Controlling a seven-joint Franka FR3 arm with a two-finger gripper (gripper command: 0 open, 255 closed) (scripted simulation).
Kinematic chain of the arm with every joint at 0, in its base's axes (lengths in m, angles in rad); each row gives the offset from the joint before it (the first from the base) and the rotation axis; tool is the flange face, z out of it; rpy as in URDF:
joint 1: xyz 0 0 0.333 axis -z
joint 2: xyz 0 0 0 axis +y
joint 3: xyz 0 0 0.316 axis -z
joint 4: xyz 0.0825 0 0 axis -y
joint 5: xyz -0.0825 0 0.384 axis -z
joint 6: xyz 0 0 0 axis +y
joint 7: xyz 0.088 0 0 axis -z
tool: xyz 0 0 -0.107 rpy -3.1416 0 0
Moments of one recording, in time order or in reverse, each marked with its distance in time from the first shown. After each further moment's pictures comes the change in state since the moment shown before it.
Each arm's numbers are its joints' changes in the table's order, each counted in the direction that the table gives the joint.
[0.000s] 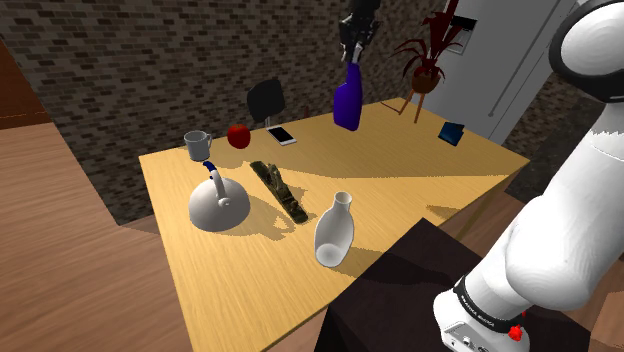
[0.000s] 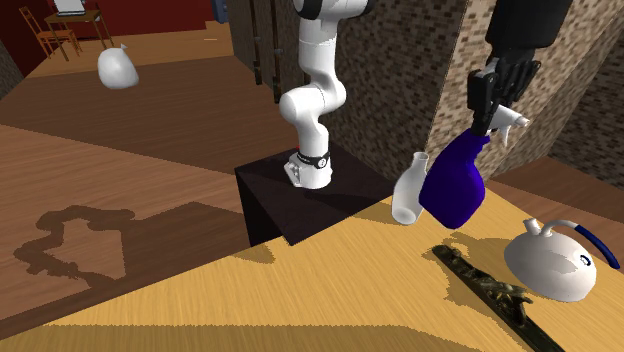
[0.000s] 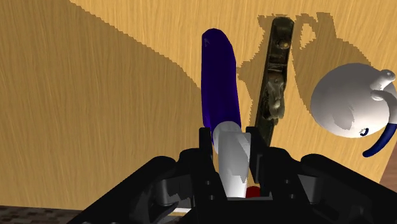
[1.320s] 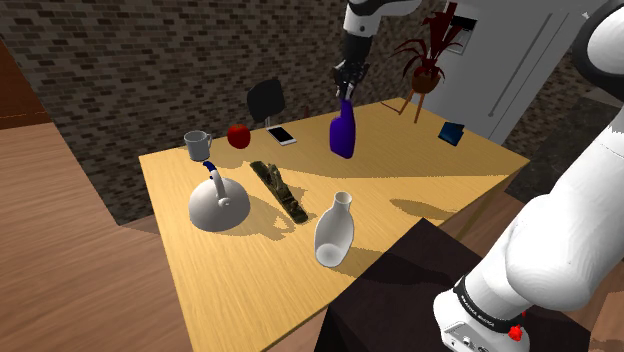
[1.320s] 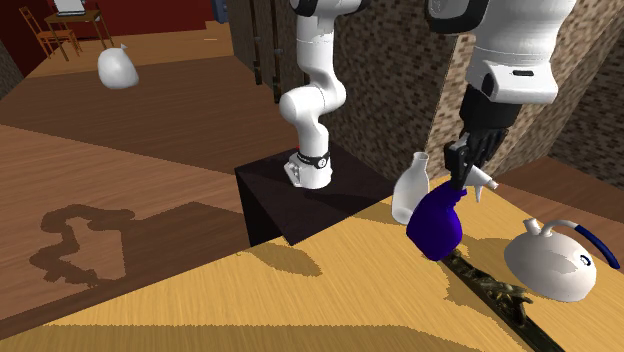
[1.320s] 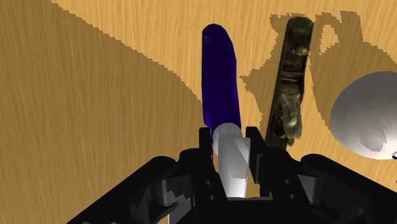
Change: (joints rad) arm -0.006 -0.061 -0.004 -0.351 0.014 -0.291 0.005
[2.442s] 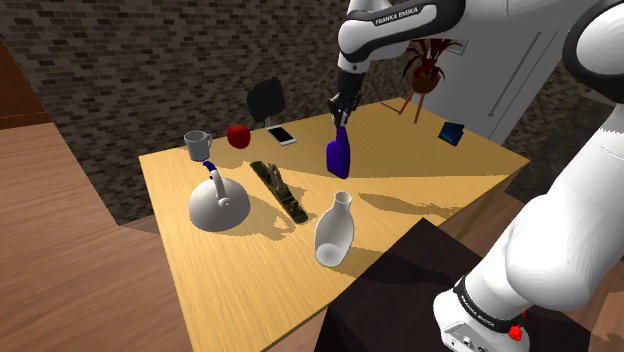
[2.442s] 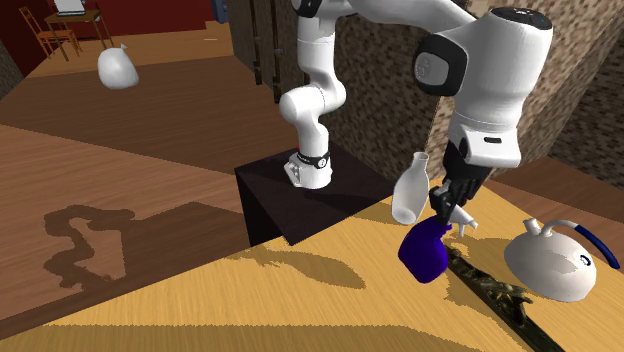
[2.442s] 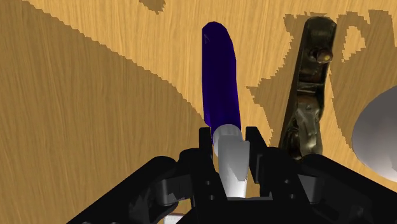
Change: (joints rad) arm 0.001 0.026 0.000 -0.199 -0.007 -0.224 -0.006
